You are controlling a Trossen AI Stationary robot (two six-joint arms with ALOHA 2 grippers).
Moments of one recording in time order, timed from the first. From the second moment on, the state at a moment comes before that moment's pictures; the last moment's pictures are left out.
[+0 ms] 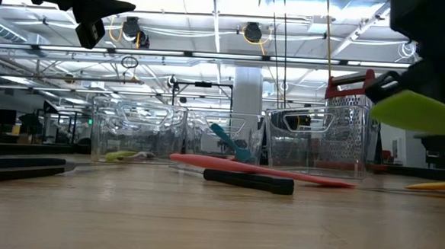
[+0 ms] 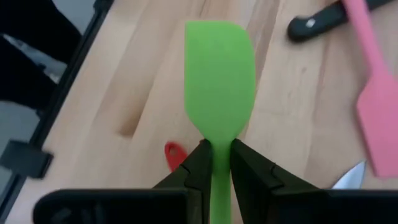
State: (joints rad) left arm -0.17 0.67 0.42 0.15 -0.16 -0.56; right arm 0.54 1.39 0.62 -0.07 -0.06 0.33
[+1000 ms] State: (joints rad) left arm -0.17 0.67 0.42 0.15 -0.16 -0.50; right arm 0.32 1.31 0.62 0.35 -0.06 0.47
